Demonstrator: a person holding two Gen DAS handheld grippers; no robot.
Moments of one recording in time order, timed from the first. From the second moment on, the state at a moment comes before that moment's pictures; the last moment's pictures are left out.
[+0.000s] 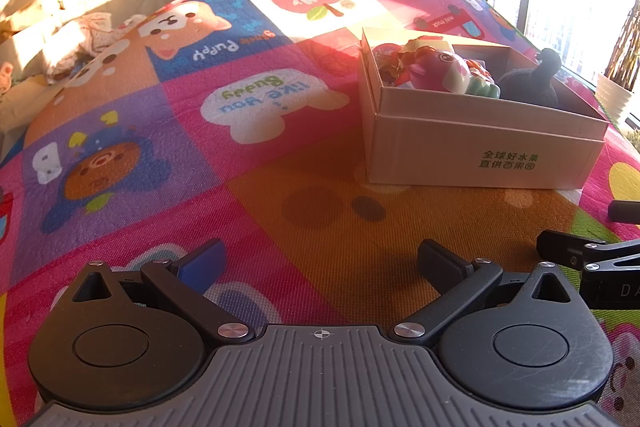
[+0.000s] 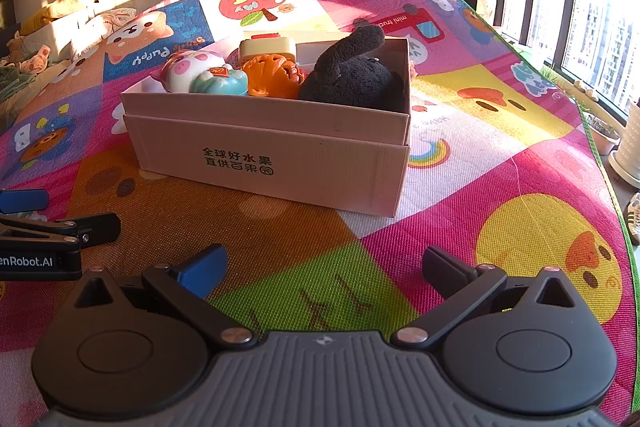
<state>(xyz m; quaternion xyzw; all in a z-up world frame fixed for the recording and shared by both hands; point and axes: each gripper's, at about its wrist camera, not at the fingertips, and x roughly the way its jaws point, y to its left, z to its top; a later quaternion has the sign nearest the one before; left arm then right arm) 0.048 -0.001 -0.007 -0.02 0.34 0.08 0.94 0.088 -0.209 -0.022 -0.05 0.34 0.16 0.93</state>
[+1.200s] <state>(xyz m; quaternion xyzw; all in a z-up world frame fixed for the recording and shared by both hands) 0.048 -0.001 -0.007 -0.02 0.34 0.08 0.94 0.088 -0.210 -0.022 -0.06 0.34 0.16 0.93</state>
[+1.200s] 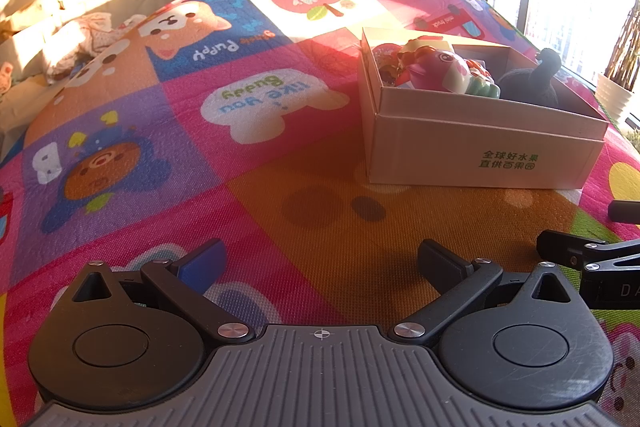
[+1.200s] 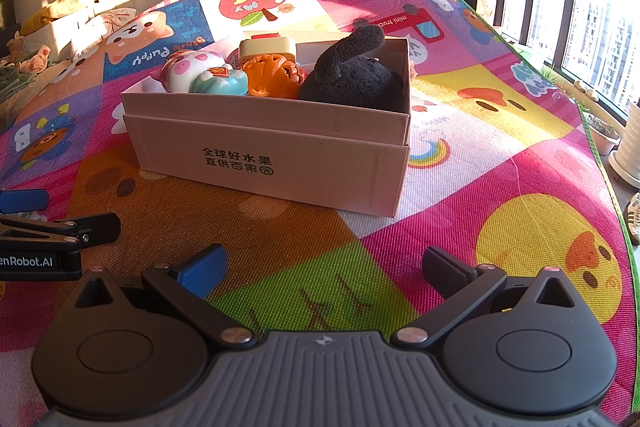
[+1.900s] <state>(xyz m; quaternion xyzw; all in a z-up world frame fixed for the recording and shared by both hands) 0.048 -0.001 -0.007 -0.02 0.34 0.08 0.94 0.087 -0.208 -0.022 -0.05 0.34 0.16 0.93</state>
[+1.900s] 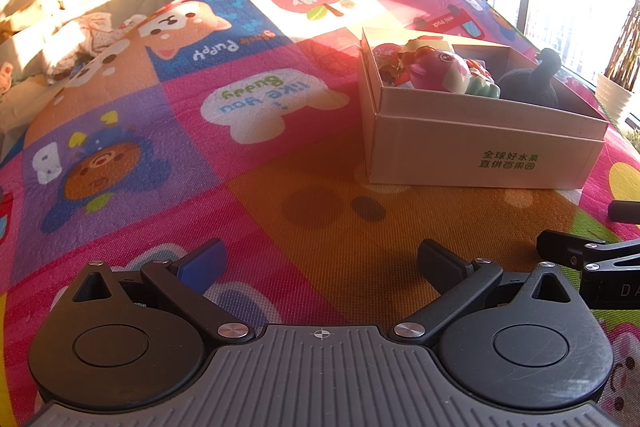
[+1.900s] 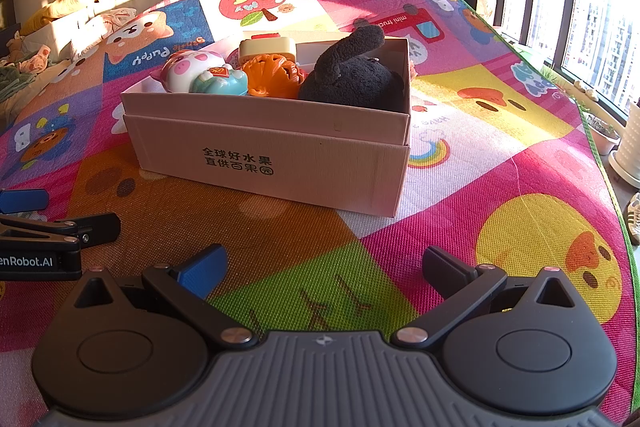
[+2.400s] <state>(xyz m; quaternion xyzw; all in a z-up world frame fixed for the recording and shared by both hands) 0.048 -0.002 -0.007 -0.02 0.34 0.08 0.94 0.088 -0.210 -0.022 -0.06 0.34 0.16 0.93</state>
